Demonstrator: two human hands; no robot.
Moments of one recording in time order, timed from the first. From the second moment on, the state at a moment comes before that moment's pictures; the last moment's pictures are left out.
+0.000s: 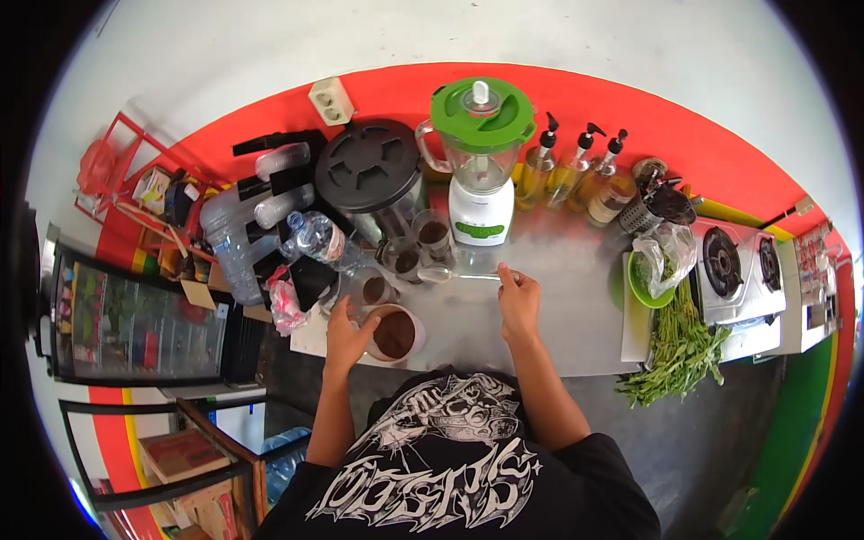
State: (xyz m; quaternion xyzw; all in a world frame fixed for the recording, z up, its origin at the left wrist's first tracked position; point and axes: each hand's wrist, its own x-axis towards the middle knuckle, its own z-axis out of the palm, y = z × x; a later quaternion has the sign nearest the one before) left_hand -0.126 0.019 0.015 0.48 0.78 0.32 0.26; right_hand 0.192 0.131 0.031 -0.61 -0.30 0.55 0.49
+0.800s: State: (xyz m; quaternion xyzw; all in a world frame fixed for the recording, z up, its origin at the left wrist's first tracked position) left_hand -0.069 0.003 -0.012 0.44 0.68 0.37 0.46; right_hand 0.180 0.074 0.032 -0.63 -0.37 0.51 0.45
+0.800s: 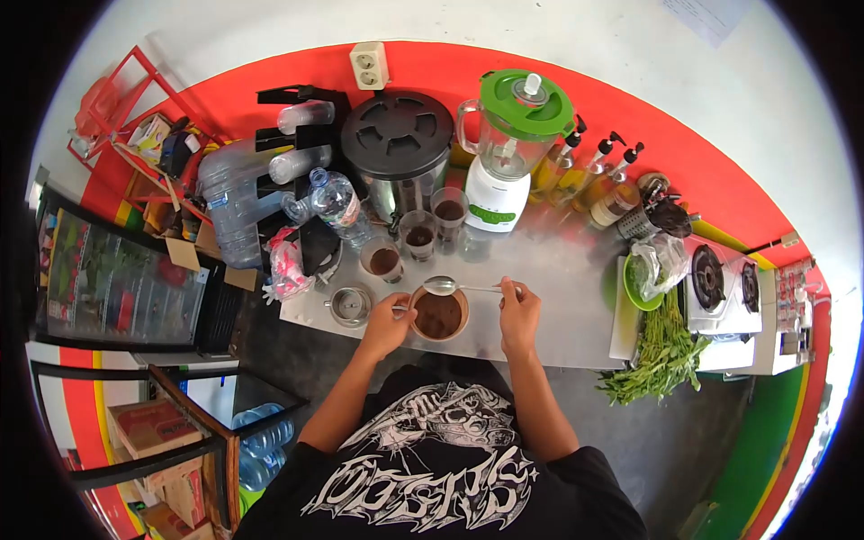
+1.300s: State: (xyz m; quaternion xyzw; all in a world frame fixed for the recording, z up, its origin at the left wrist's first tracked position) left_hand 0.029 0.084 -0.022 0.32 0.60 0.38 0.63; right_hand 0.248 0.042 0.035 -0.65 -0.30 0.35 0.60
